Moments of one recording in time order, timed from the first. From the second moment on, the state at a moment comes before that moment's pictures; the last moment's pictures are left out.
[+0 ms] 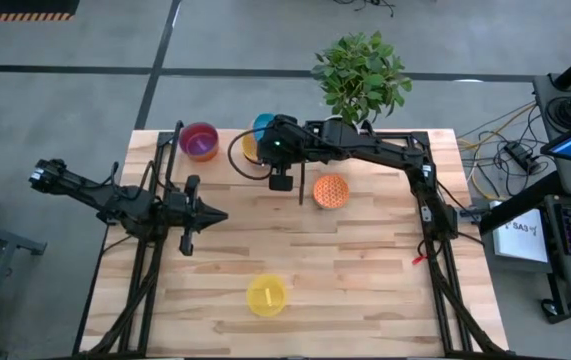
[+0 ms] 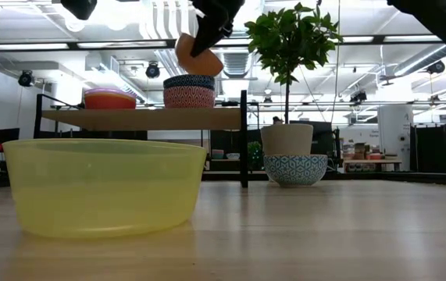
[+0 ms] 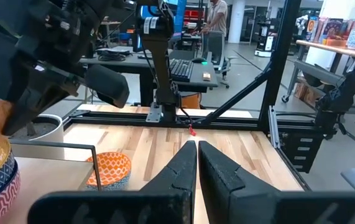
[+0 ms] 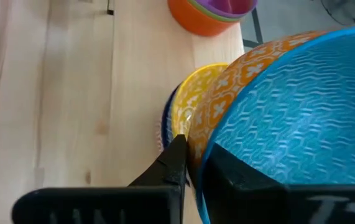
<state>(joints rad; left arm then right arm) -0.37 0.66 0.62 -0.01 -0.38 -0.09 -0.18 2.10 2.35 -1.04 0.21 -0.32</state>
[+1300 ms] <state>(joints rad) -0.37 0.67 0.62 -0.01 -0.38 -0.09 -0.20 2.18 2.35 -0.97 0.24 -0.28</state>
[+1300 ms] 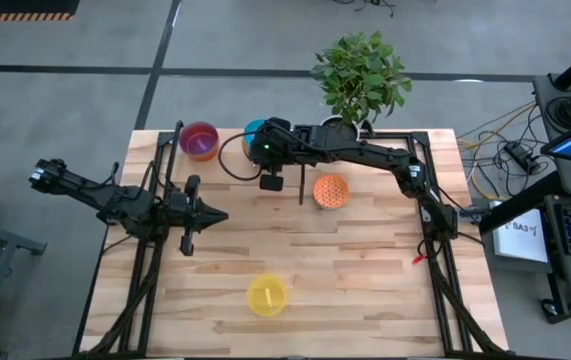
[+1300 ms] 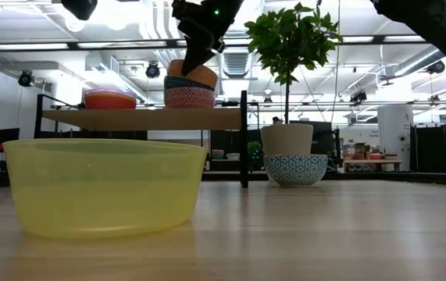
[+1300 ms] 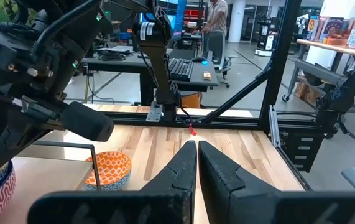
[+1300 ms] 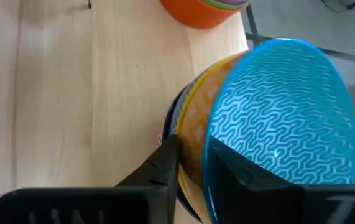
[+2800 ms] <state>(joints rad) -0.44 0.94 0.63 0.07 -0.38 -0.37 -0.13 1.94 2.13 -0.88 -0.37 -0.31</state>
